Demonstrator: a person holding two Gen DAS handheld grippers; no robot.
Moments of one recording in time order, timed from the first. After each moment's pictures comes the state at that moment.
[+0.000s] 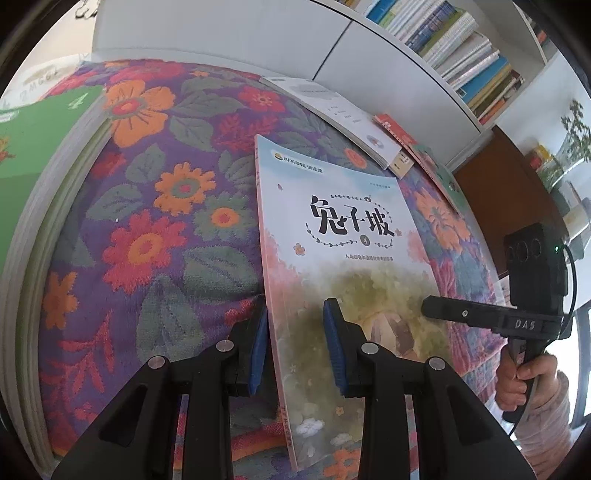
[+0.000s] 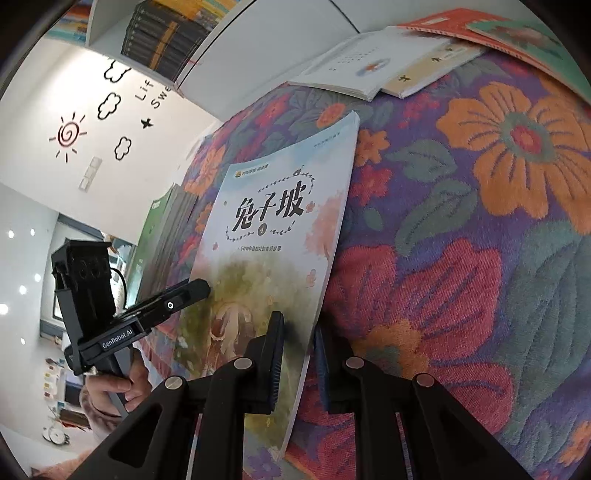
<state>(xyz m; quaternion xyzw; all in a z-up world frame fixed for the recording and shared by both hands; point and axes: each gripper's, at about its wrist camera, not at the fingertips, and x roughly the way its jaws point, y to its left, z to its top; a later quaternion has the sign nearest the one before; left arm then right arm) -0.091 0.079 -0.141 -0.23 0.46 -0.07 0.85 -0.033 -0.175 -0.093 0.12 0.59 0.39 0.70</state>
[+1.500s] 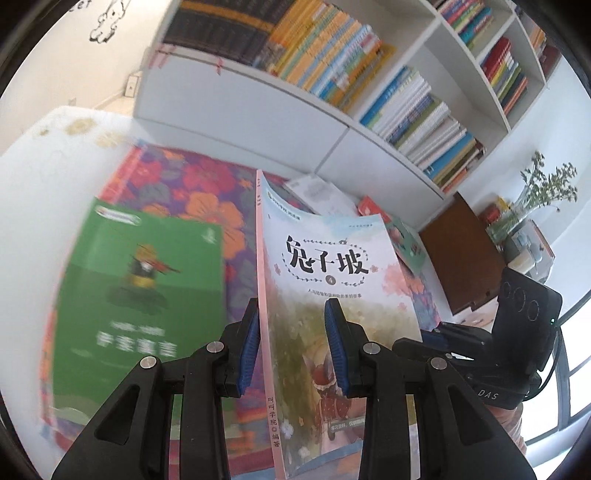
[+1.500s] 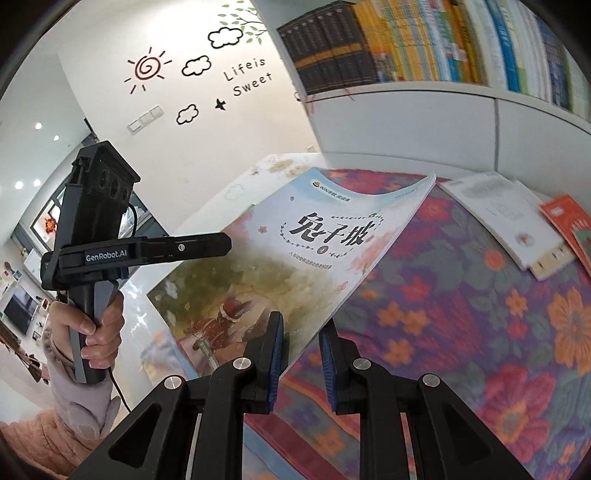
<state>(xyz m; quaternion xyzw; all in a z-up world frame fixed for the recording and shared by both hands) -0.162 0.217 -0.014 -0.25 0.37 -0.09 0.89 -0.119 -0.030 0.016 -0.03 0.43 0.47 0.77</state>
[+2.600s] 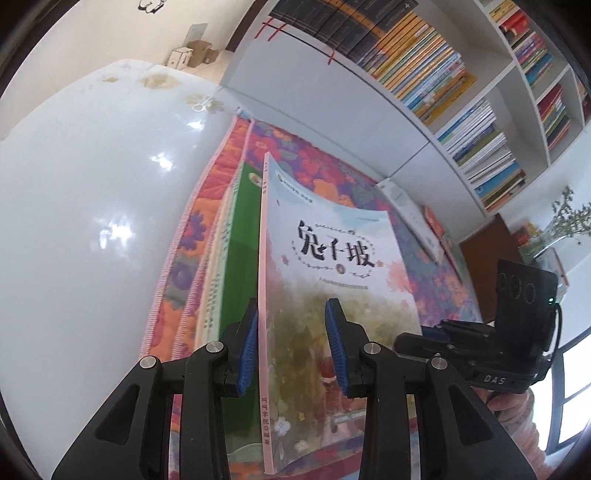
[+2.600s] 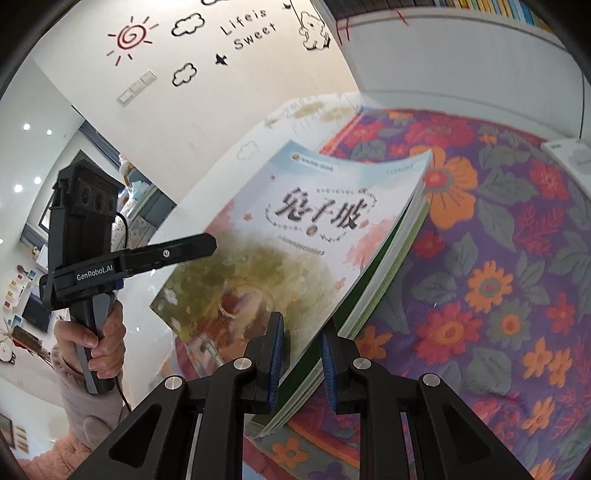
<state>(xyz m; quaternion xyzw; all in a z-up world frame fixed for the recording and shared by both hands) -0.180 0.338 -0.094 -0.29 0.40 -0.04 0.87 -0.103 0.122 -0.054 -0.03 0.52 0.47 0.71</state>
